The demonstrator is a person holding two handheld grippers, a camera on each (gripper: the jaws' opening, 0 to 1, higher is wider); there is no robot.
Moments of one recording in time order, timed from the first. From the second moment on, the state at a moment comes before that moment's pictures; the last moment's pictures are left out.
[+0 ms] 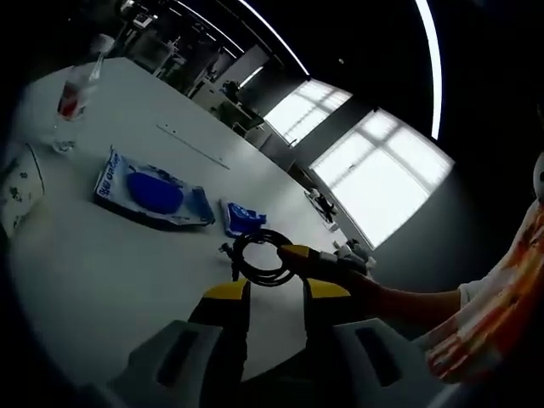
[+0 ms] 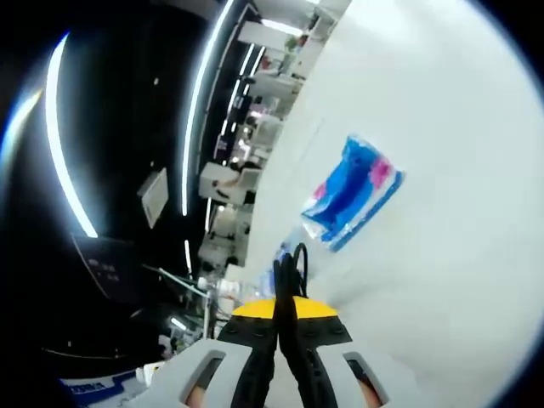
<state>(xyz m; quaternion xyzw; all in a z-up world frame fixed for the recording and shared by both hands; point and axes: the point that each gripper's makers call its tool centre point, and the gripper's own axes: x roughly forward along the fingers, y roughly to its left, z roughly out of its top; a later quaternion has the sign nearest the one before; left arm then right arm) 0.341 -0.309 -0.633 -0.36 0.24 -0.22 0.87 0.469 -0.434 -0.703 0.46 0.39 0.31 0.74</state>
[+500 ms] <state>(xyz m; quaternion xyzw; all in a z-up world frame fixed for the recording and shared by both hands) 0.319 -0.308 -0.655 -0.27 0.28 -0.21 0.90 0.477 -0.450 -0.724 0.42 0.40 0.27 0.77</state>
